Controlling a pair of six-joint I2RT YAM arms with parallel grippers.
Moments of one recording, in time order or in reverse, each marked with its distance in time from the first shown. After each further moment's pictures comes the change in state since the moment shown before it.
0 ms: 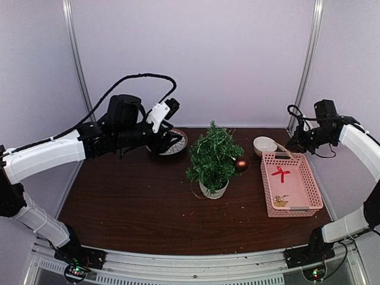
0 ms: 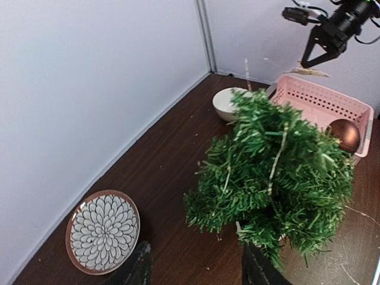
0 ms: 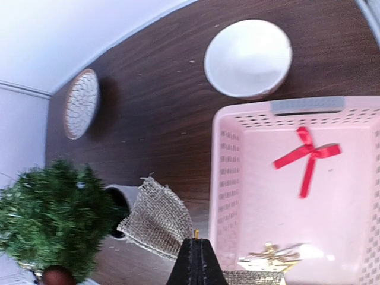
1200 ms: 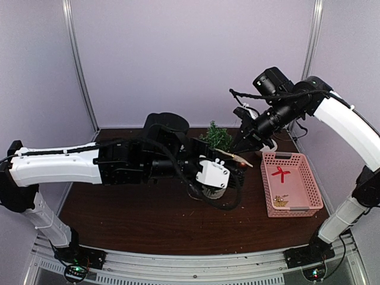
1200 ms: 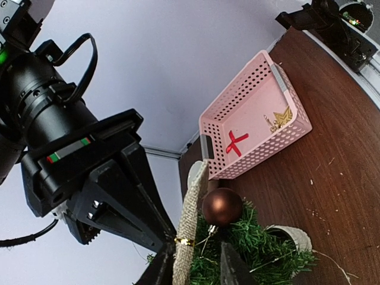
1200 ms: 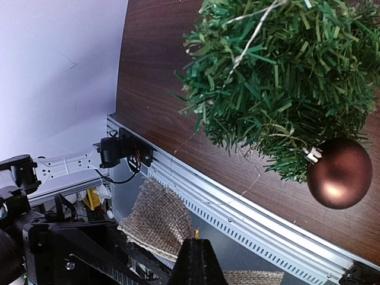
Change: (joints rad) left arm -0.456 0.146 0.190 0.002 -0.134 0.901; right arm 0.745 0.253 0.641 -0.452 -0.097 0.396
